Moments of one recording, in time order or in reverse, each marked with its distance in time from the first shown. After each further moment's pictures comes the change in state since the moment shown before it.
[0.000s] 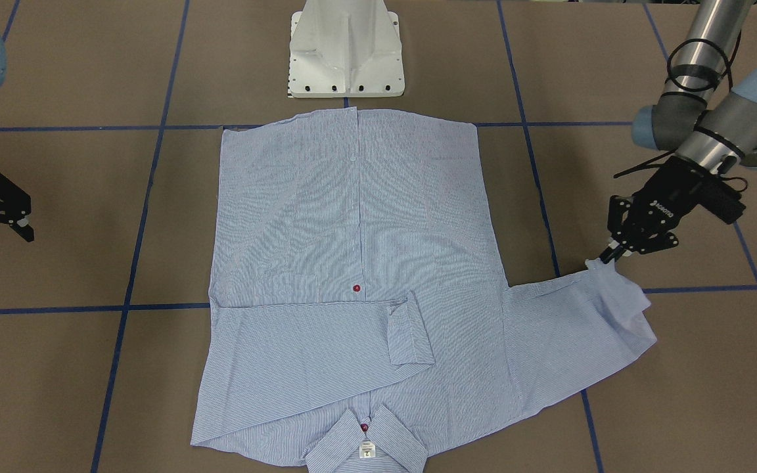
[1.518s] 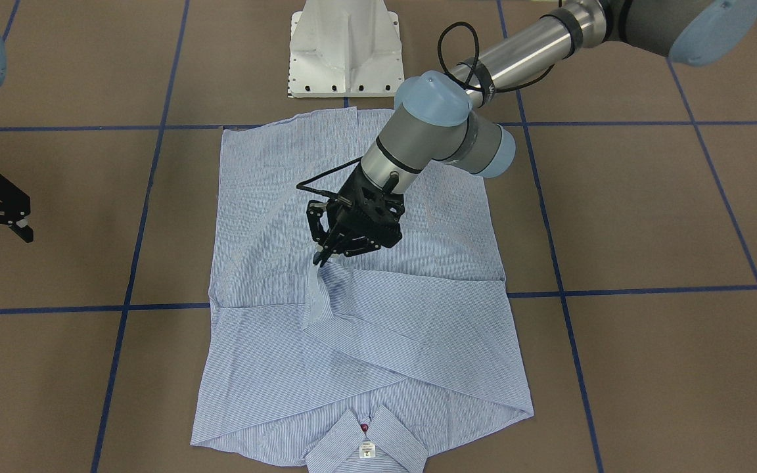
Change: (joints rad) left arm 0.334 -0.608 0.114 0.570 0.193 -0.227; right arm 0.000 0.000 0.001 0.000 -0.004 0.011
